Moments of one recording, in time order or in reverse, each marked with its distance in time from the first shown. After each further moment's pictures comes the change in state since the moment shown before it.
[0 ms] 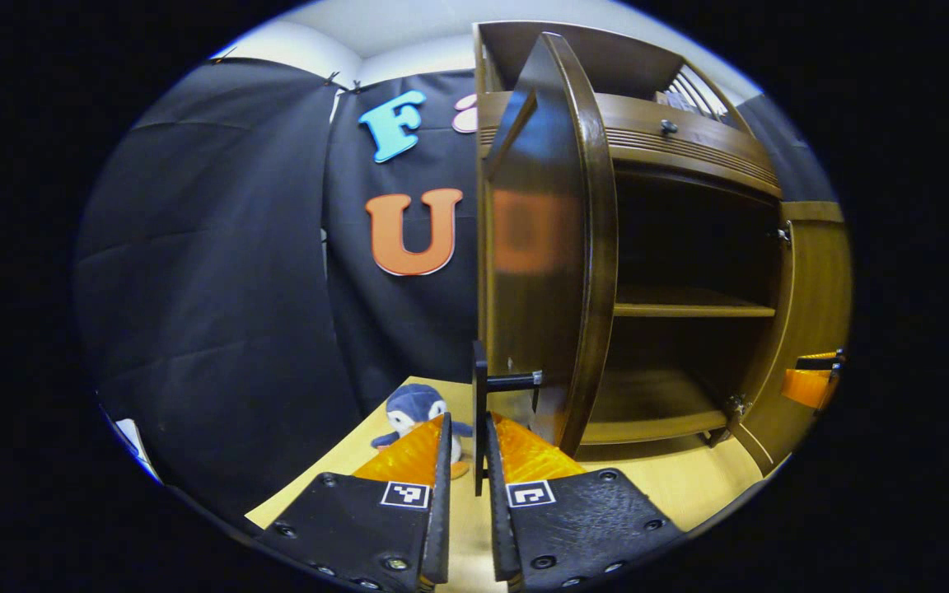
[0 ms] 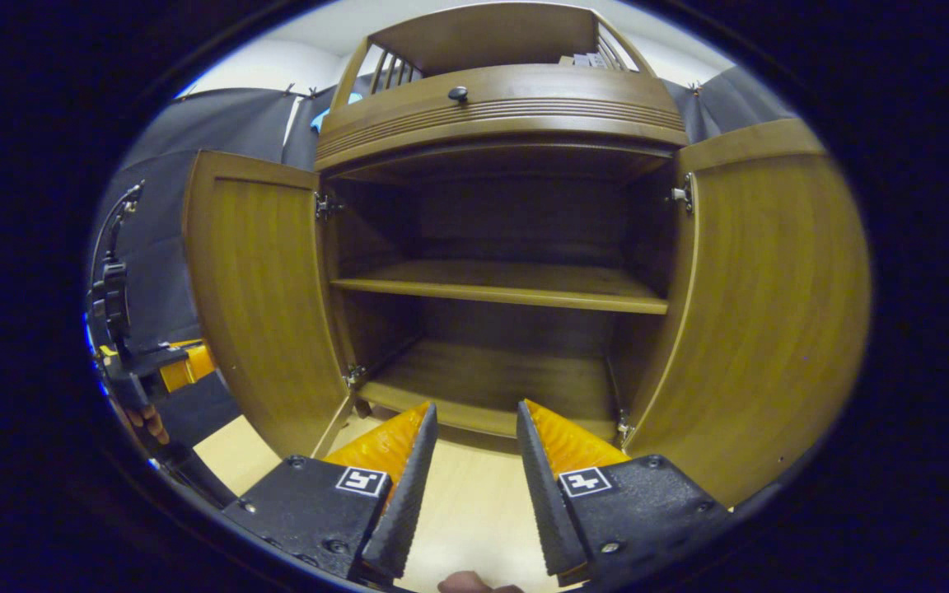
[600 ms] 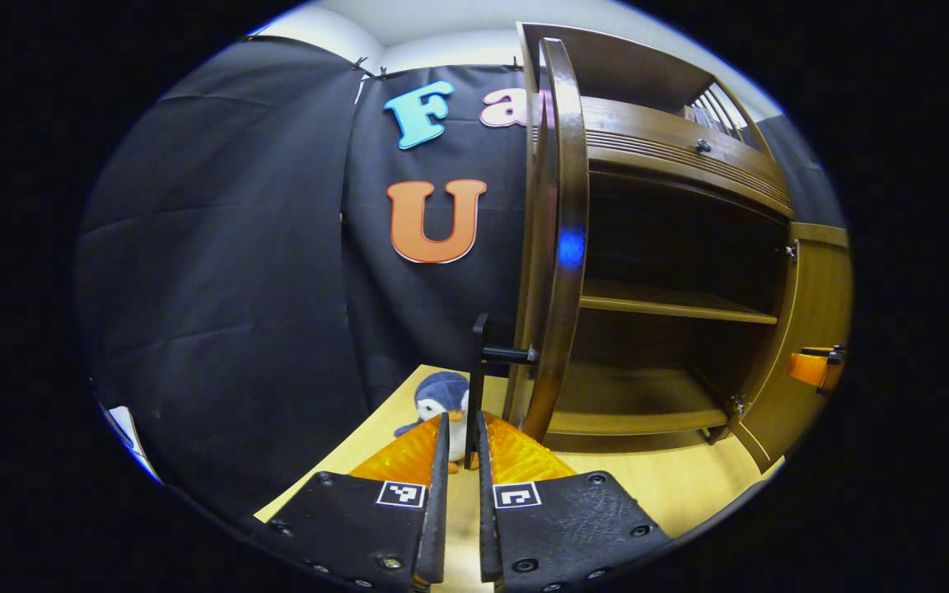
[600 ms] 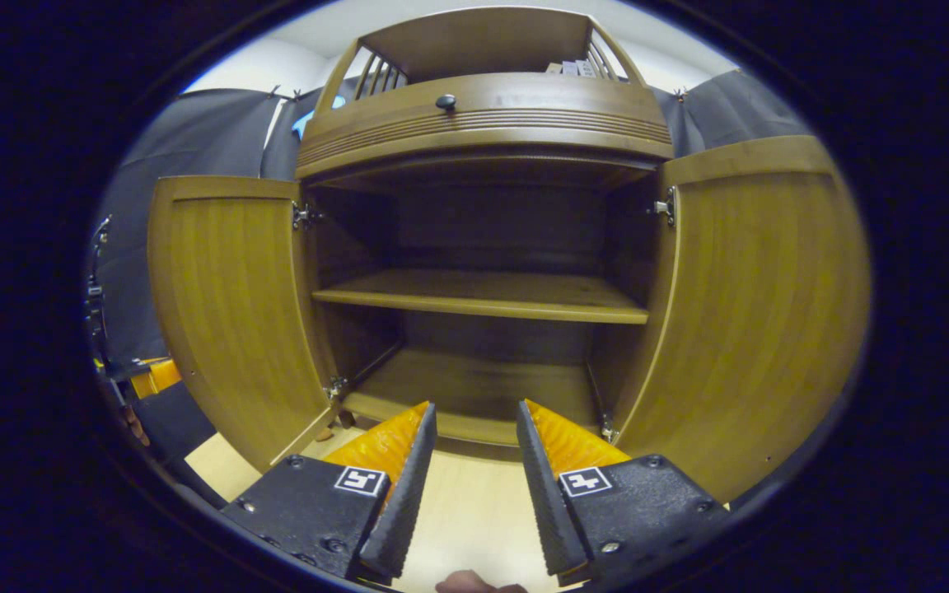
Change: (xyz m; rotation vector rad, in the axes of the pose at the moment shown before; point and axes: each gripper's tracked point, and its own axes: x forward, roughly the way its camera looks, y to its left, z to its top) left arm -0.011 0.053 -0.012 -0.035 0.032 0.016; right arm -0.003 0.001 0.016 0.019 -0.038 -0.082
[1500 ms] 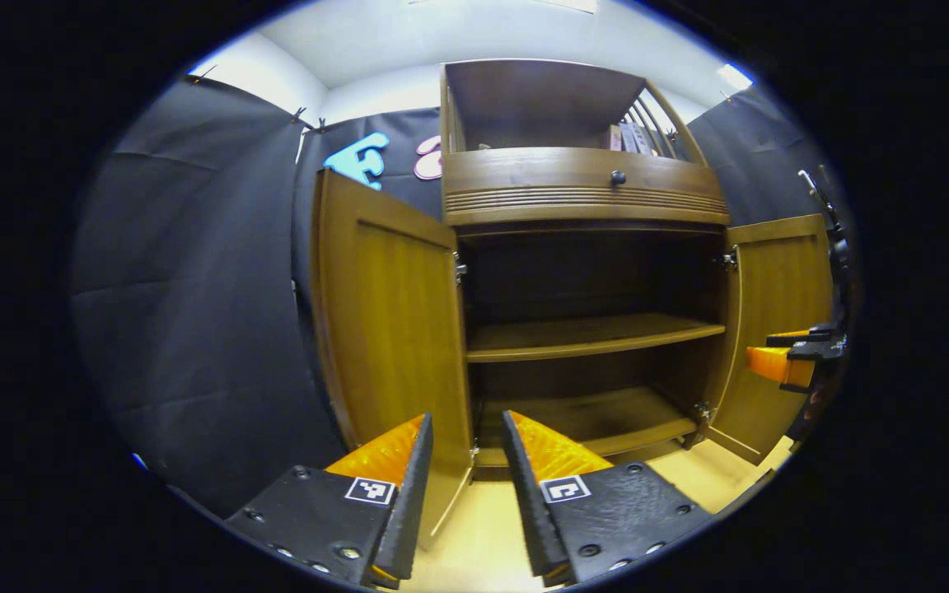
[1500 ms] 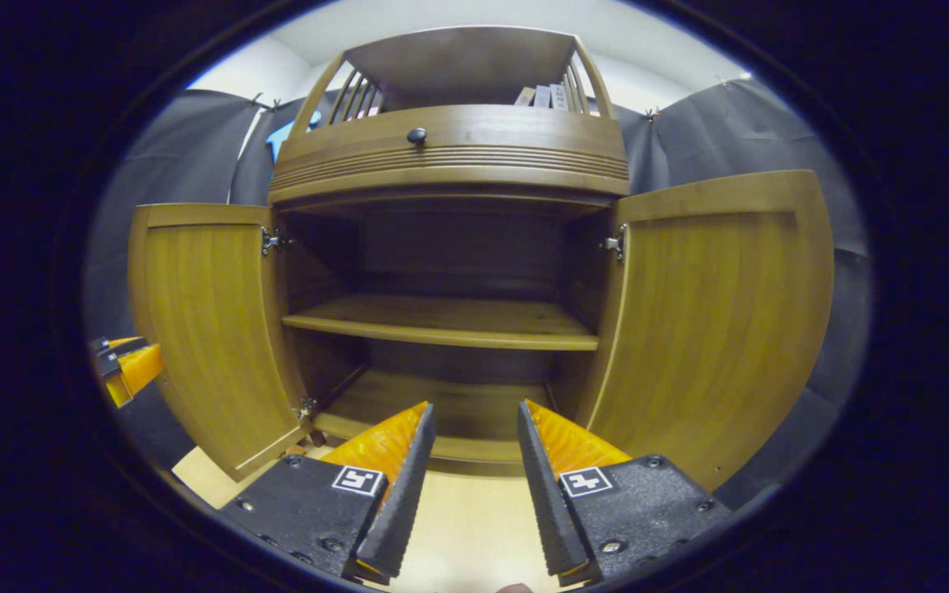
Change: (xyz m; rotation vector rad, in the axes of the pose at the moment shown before) left arm -0.031 -0.091 0.067 0.142 -0.185 -0.184; right arm -0.027 -0.022 0.027 0.008 -0.072 -0.152
